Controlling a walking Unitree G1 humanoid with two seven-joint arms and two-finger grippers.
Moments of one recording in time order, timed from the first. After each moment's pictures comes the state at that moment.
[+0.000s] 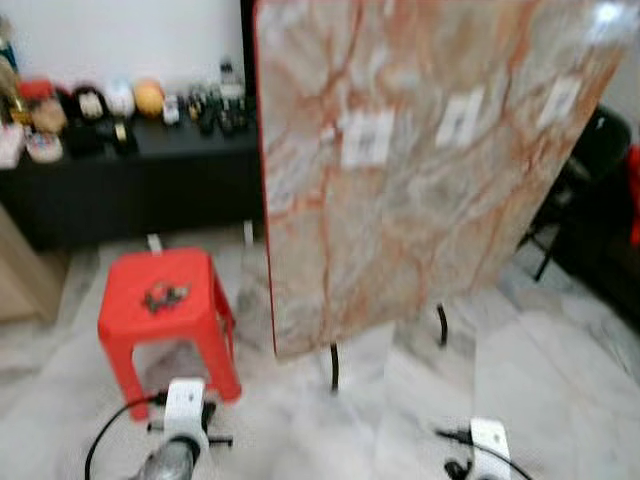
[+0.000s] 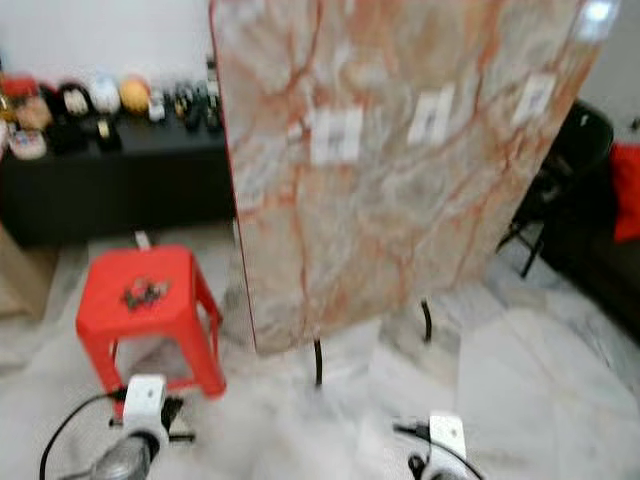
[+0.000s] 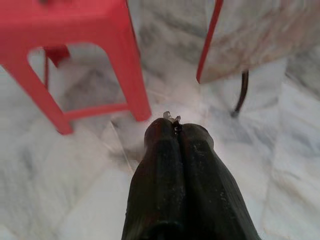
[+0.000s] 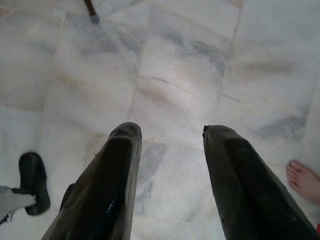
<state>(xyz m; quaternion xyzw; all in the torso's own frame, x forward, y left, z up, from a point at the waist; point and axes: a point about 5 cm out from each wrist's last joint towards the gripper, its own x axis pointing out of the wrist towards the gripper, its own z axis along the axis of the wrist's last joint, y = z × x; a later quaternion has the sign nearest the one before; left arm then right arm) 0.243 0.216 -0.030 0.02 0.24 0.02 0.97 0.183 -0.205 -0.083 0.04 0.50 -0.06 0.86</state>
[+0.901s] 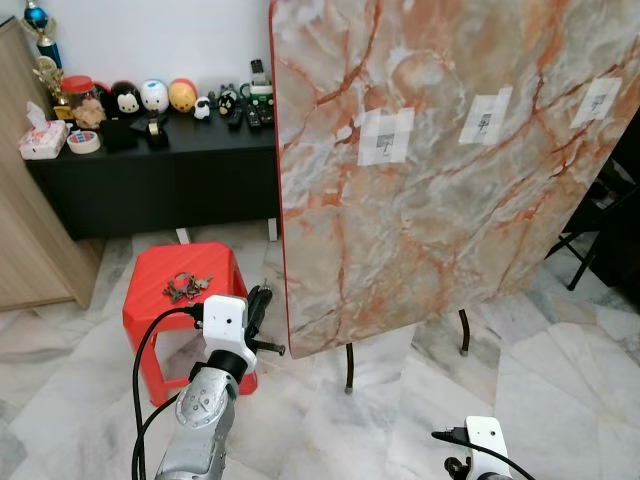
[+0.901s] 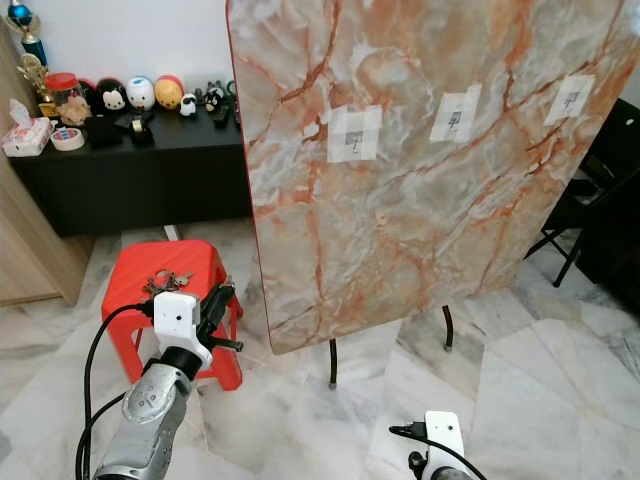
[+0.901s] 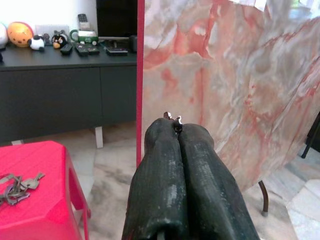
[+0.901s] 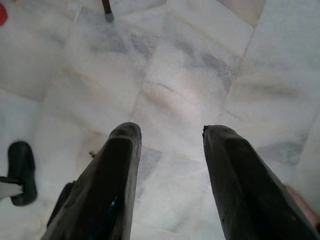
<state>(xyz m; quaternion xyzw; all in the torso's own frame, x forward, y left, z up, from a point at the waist) 0.280 0.146 0.080 -0.02 -0.04 -0.10 0.99 0.188 -0.208 -0.080 0.01 0.50 -0.04 0.87</state>
